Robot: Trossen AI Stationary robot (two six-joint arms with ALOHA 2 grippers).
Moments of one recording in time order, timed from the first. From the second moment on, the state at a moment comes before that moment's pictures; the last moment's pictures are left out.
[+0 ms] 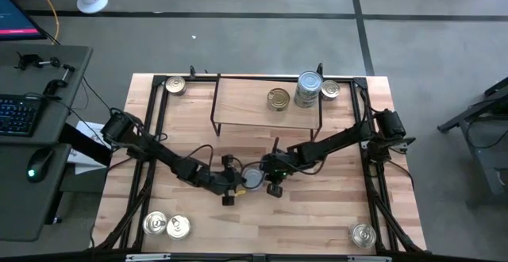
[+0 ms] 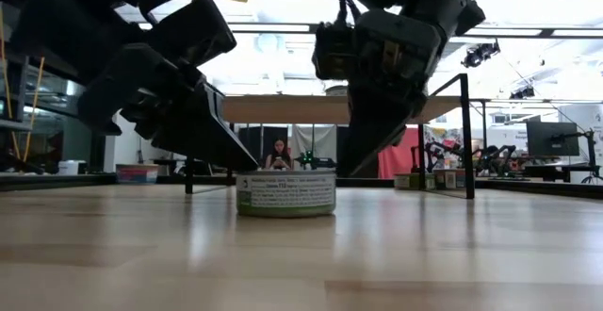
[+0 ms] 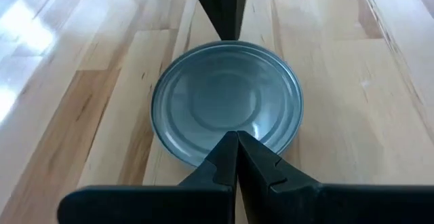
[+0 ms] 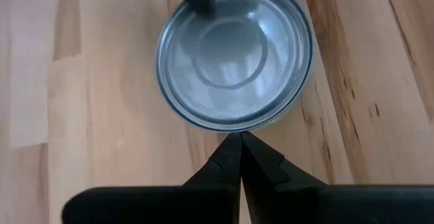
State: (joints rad) left arm -0.43 1.78 0.71 0.33 -0.45 -0.25; right arm 0.20 1.85 1.11 -0.23 -0.06 0.44
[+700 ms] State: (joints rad) left arm -0.51 1.79 0.71 0.18 -0.44 -0.32; right arm 0.20 1.86 1.37 -0.33 -0.09 0.25
